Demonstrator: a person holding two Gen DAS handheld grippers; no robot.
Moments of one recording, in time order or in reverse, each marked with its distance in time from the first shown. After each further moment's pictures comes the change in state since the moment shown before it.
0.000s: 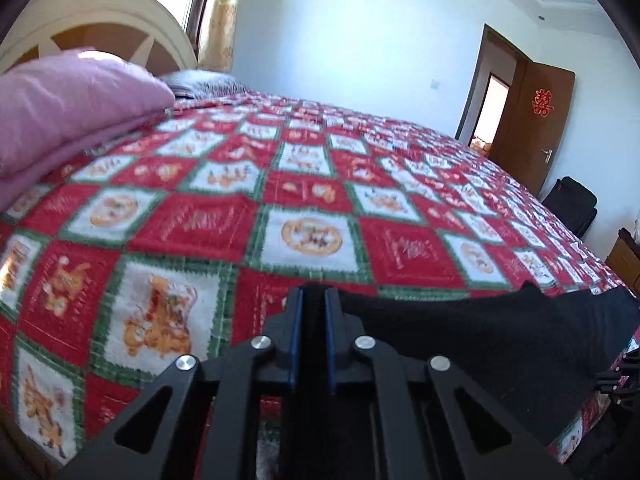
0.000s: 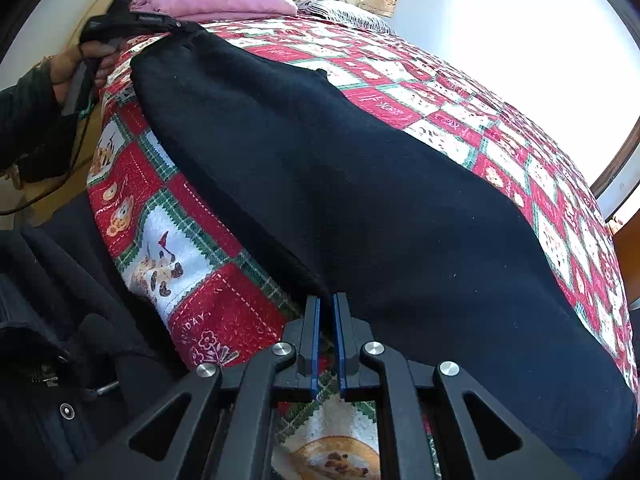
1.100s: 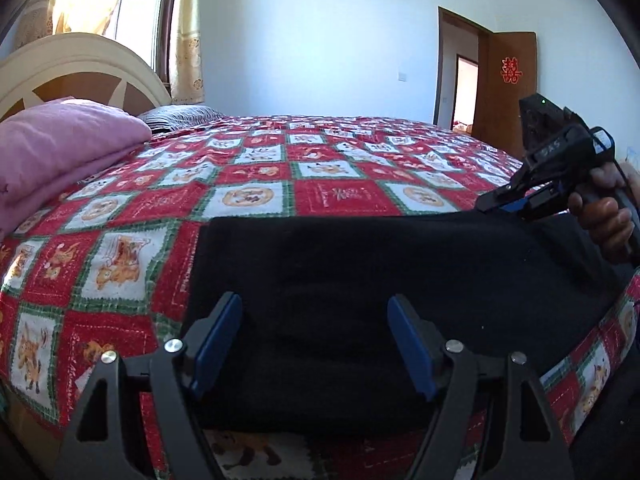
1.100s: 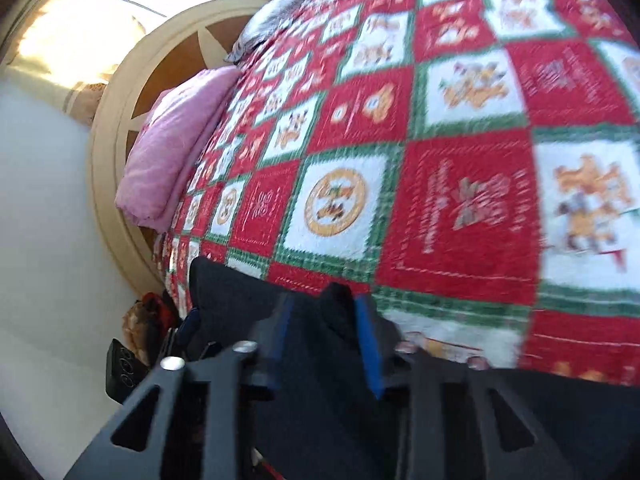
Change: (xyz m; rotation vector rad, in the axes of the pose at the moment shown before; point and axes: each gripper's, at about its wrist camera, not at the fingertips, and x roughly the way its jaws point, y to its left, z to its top) left arm -0.027 -0.057 -0.061 0.178 -0.081 0.018; right arm 0.141 -0.080 0.178 0.762 0.081 0.656
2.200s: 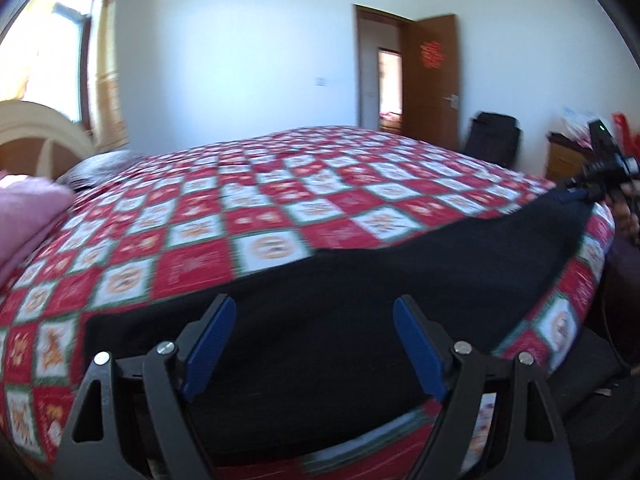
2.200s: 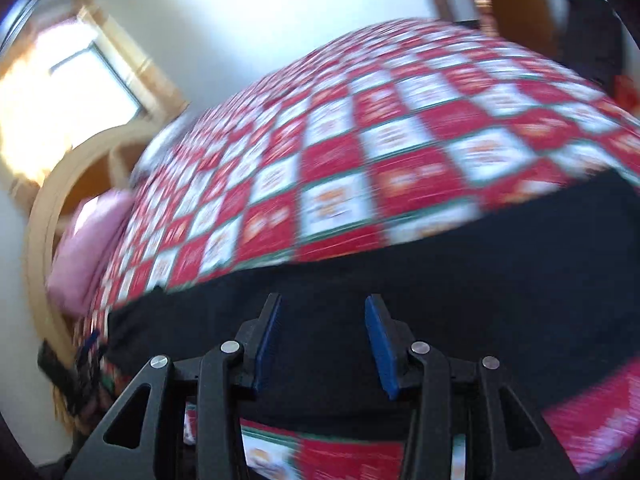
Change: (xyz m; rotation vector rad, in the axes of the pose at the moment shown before) left arm -0.029 -0.135 0.044 0.220 -0.014 -0.227; right arm -0.335 -0.146 -0.169 0.205 -0.516 -0.438
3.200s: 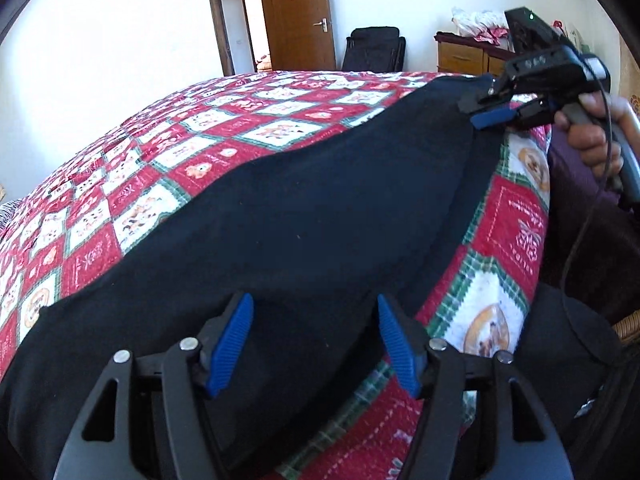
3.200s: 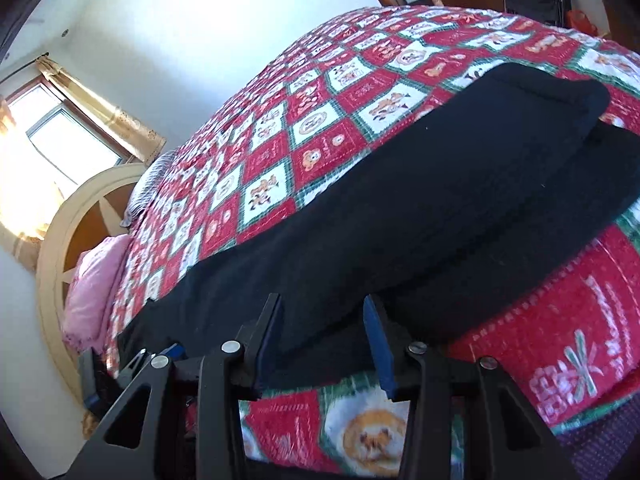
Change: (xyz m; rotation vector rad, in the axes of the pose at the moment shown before) left arm 0.084 -0.166 0.001 0.296 0.217 -0.288; right arm 0.006 -0.053 -0.039 0.141 0.001 0.033
